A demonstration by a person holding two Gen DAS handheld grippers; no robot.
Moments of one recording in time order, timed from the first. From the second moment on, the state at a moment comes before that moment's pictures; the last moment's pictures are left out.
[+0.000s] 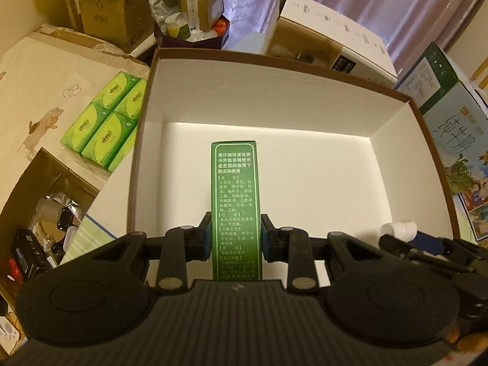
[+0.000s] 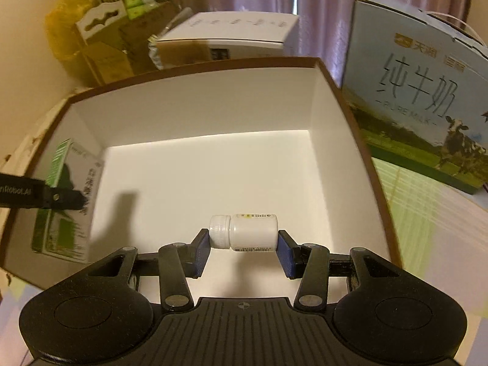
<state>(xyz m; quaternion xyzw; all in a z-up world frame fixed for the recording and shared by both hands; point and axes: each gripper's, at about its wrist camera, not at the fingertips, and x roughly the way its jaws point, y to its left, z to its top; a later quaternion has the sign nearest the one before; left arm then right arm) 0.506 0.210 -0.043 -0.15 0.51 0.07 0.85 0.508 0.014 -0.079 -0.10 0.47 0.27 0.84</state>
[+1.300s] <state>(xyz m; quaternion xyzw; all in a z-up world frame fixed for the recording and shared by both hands) 0.470 0.182 0.012 -0.08 0.43 -0.02 0.90 0.440 -0.041 -0.007 -0.06 0.38 0.26 0.89</state>
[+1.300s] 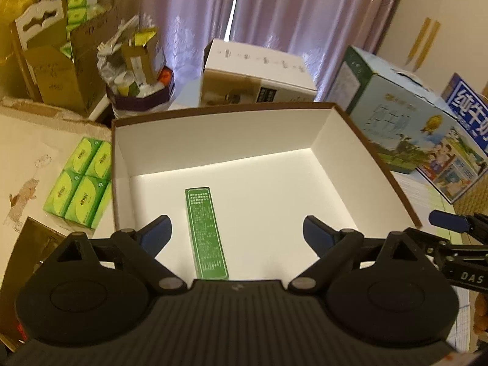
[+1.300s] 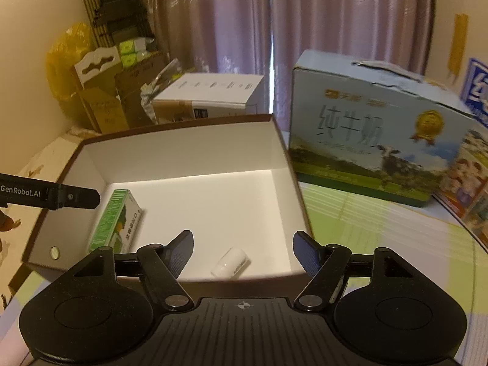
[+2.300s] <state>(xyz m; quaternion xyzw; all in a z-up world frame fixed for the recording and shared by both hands) 0.298 0.162 0.018 -0.10 0.44 0.01 0.89 0.305 -0.122 0.022 0.00 0.36 0.29 0.88</state>
